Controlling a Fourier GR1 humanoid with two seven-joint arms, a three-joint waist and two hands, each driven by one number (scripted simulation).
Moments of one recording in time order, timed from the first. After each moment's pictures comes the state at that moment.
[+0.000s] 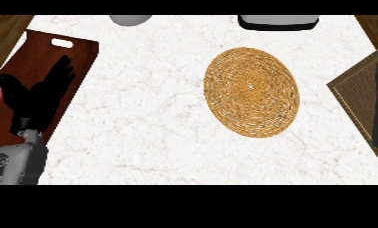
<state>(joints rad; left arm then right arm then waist) -0.21 0.28 0.18 -1.40 0.07 -0.08 0.23 -0.79 -0.34 -0.51 -1.17 1.55 -0.44 1.03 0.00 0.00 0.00</state>
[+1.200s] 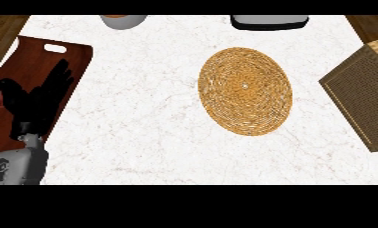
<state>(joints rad) -0.18 0.26 0.19 -1.42 0.05 -0.06 0.24 -0.47 -0.25 -0.68 -1.82 1.31 -0.61 1.02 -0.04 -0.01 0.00</state>
